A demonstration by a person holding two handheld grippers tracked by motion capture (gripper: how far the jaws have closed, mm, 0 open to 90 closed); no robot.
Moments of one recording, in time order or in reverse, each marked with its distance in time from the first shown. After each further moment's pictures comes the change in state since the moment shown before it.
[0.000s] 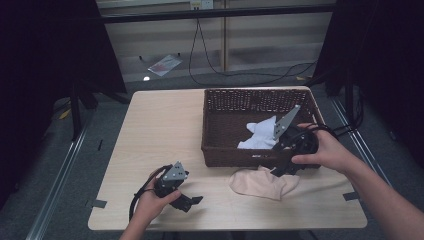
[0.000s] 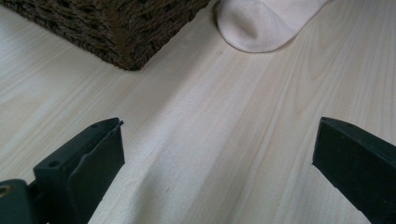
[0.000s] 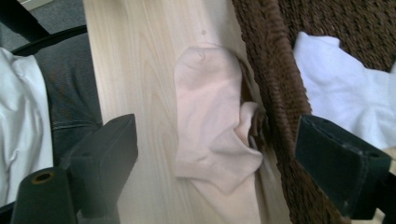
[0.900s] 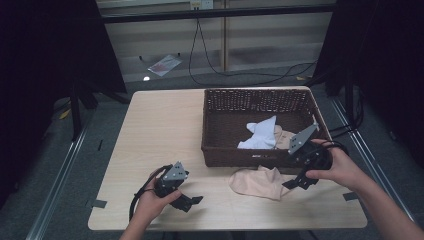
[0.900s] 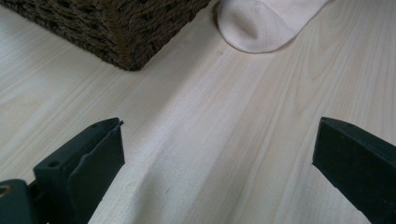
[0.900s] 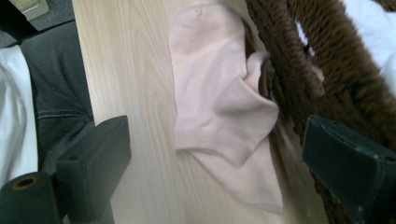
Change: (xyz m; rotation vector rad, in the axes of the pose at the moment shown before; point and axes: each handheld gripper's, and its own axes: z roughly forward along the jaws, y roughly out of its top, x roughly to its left) left arm 0.000 0.000 0.000 -0.002 0.001 0.000; right arm 0.004 -0.059 0.019 -0.062 -0.017 0.051
